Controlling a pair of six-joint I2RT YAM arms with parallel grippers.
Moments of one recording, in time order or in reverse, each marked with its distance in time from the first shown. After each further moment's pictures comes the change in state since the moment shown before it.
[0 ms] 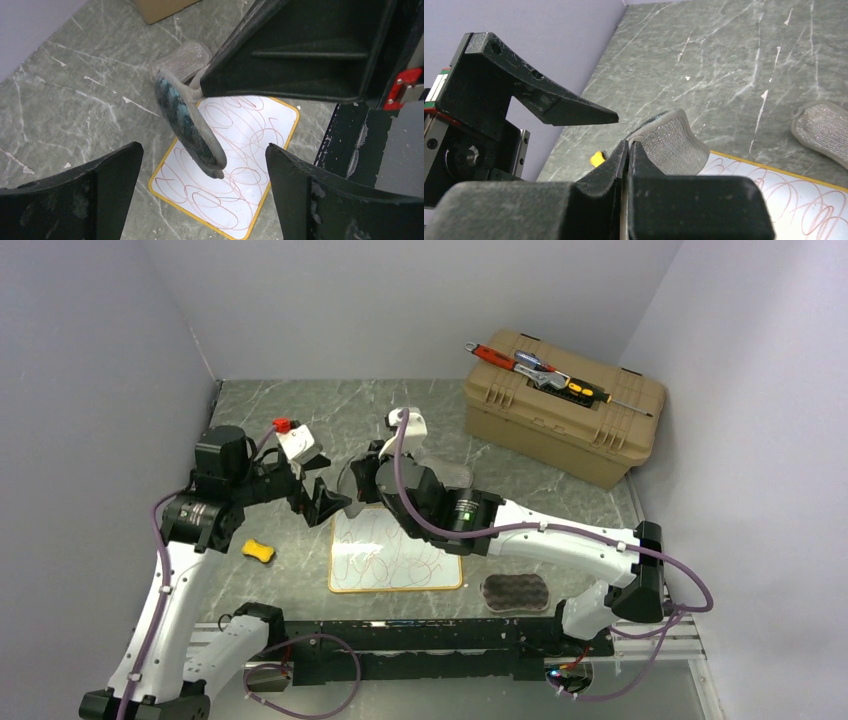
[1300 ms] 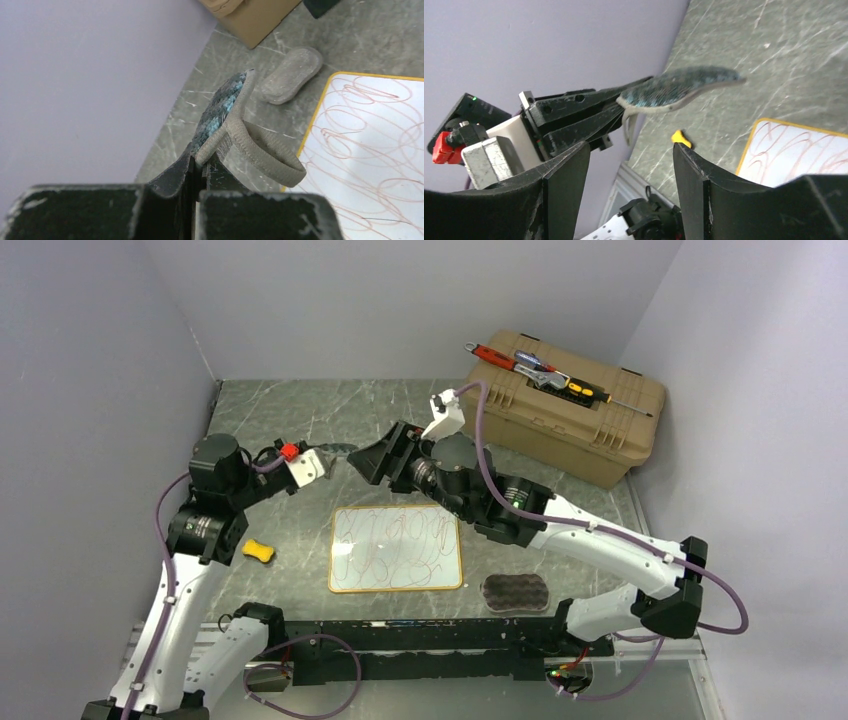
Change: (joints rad) left arm -0.005 -0.085 -0.110 0.279 -0.145 0.394; right arm -0.097 -0.181 -0.084 0.005 -0.307 0.293
